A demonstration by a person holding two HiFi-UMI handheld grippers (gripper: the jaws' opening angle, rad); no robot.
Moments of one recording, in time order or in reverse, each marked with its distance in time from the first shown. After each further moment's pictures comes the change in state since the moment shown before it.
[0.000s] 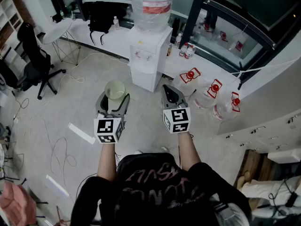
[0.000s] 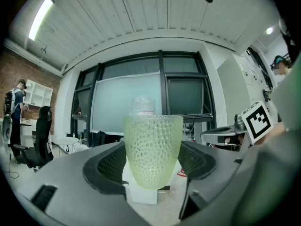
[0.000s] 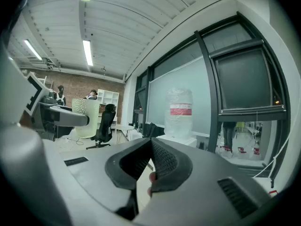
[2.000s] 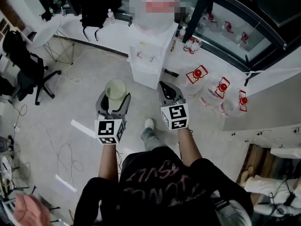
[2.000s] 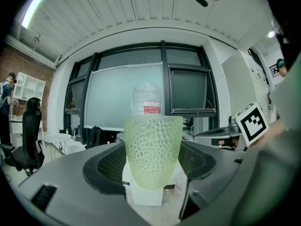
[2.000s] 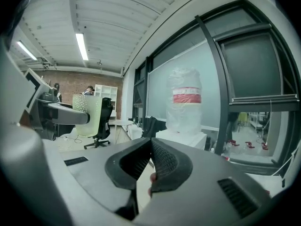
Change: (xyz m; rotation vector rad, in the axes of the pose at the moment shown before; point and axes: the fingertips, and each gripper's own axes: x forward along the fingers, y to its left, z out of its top) left arm 0.136 0.083 -0.028 -0.006 0.057 -0.055; right arm 0.166 -0.017 -0.030 0.029 0.074 0.020
